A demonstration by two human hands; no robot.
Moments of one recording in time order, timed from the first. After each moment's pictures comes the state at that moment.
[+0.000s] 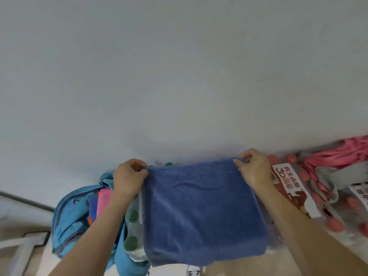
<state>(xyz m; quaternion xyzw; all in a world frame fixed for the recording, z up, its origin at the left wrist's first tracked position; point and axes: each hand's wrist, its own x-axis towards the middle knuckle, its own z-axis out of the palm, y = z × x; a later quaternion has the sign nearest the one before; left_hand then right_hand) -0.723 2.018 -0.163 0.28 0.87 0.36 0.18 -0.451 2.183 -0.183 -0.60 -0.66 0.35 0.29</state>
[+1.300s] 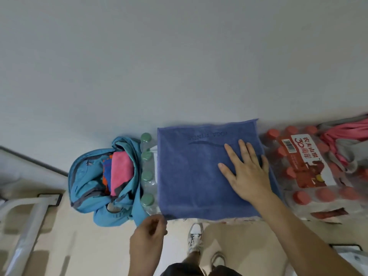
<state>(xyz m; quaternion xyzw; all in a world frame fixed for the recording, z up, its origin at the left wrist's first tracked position) -0.611 1.841 -0.232 0.12 0.87 0.35 0.32 -0.459 2.079 -0.211 -0.49 -0.86 0.13 -0.04</state>
